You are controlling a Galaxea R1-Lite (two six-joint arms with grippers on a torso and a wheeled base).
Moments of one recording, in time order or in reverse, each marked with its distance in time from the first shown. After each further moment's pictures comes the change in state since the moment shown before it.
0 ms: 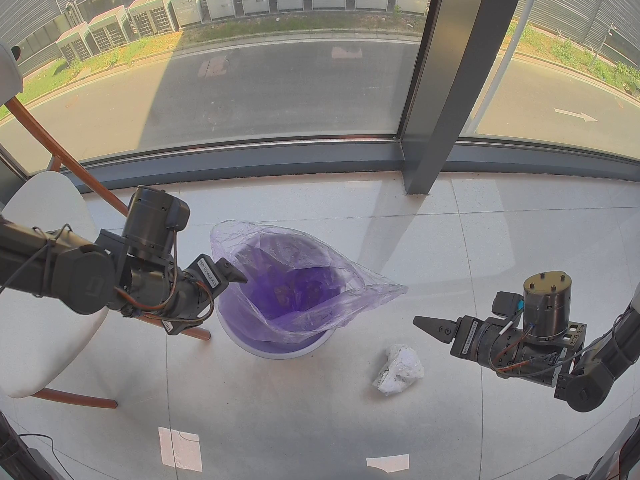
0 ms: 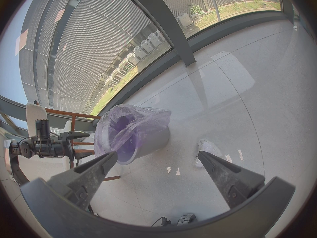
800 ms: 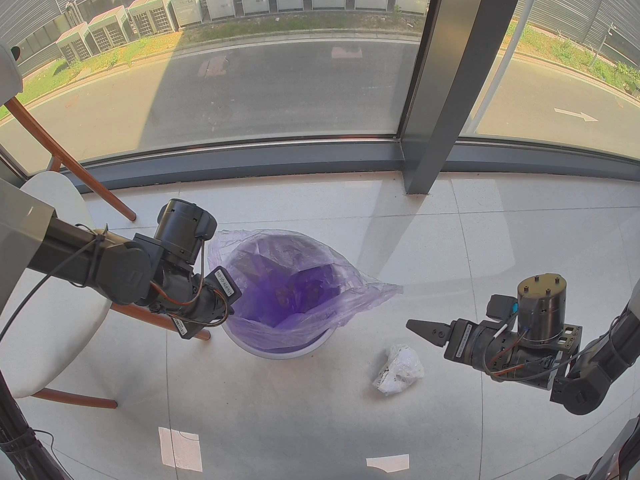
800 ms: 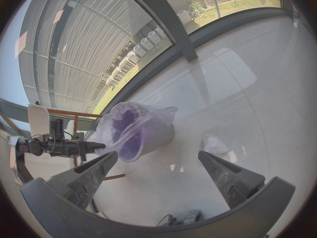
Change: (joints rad) left arm 0.016 0.167 -0.112 0.063 0.000 0.013; right arm 0.028 0.010 -0.007 0.005 -0.001 0.024
